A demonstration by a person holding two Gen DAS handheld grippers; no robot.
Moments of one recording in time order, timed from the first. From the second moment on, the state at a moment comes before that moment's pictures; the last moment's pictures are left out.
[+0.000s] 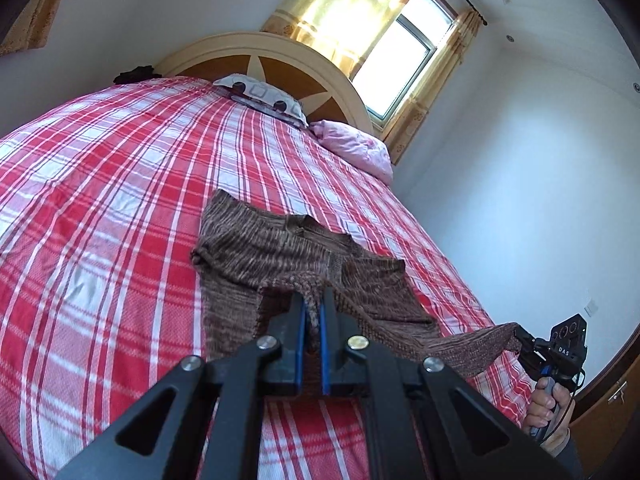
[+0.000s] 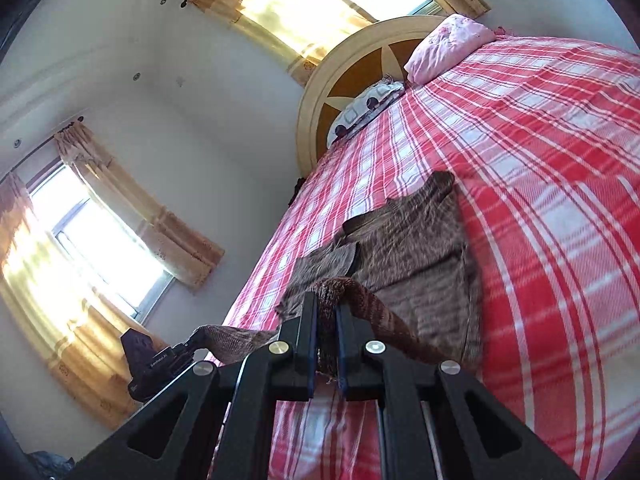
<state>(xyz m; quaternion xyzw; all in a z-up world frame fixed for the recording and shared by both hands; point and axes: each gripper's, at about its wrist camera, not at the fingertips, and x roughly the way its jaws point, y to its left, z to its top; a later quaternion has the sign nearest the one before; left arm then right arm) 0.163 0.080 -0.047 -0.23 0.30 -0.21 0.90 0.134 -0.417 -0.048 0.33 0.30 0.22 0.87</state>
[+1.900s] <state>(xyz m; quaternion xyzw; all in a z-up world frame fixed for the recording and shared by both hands) 0.389 0.069 -0.097 -0.16 0.35 -0.08 0.92 0.403 -0.426 -0.117 0.27 0.38 0.06 0.88</state>
